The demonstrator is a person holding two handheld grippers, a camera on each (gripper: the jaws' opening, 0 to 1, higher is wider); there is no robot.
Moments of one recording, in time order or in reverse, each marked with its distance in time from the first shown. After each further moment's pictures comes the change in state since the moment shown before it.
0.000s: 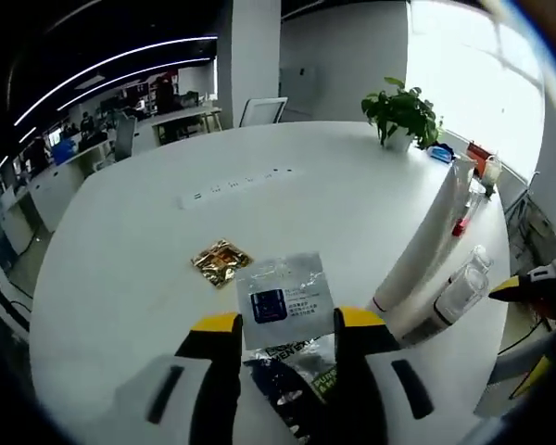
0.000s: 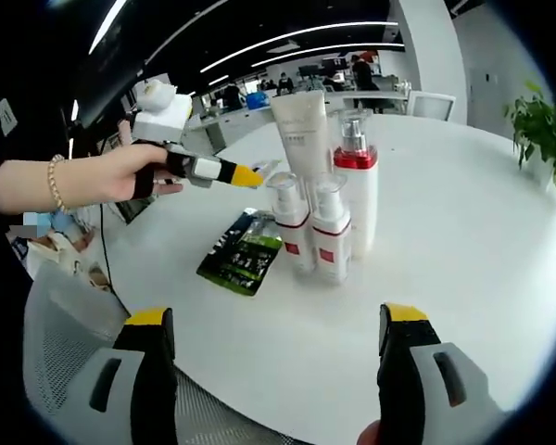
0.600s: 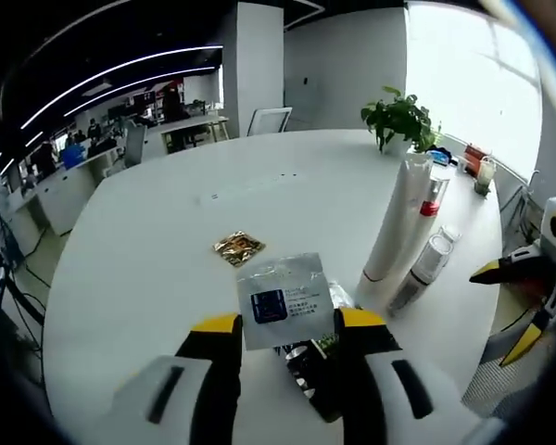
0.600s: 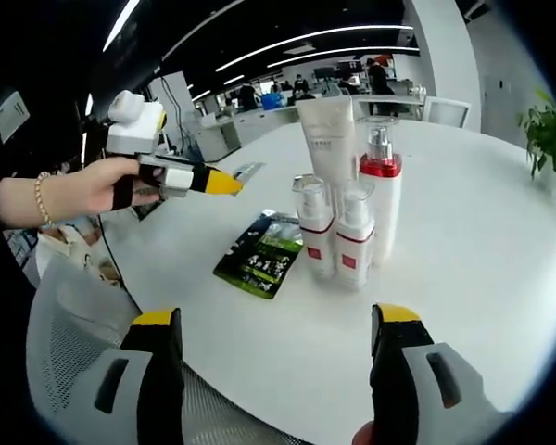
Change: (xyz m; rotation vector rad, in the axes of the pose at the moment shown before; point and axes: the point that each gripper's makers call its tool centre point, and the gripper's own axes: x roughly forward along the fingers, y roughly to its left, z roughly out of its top) left arm -0.056 0.010 -0.020 0.014 -0.039 0.020; right arm 0.004 0.016 0.001 -0.029 0.002 0.065
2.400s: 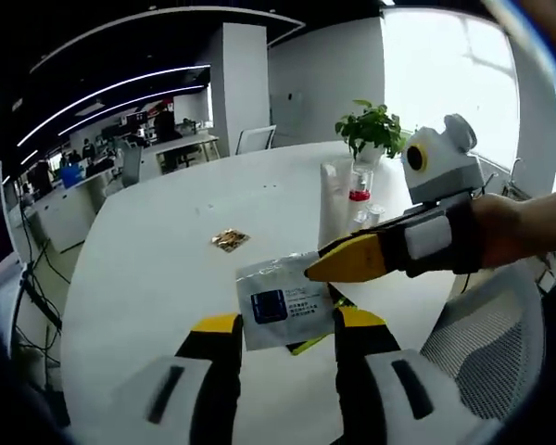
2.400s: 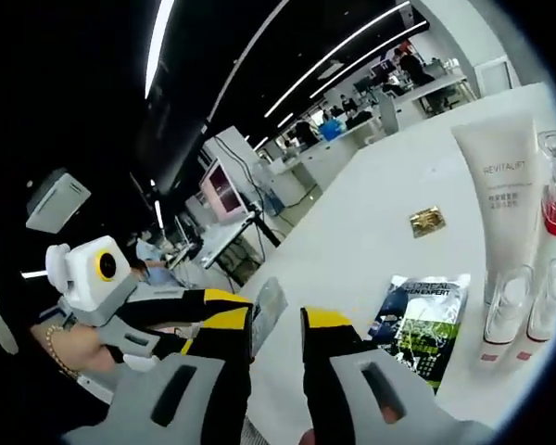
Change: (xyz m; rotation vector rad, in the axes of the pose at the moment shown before) left arm -0.105 -0.034 -0.028 0.058 -0.075 -0.035; right arm 0.074 0.113 0.109 0.234 -0.214 0.440
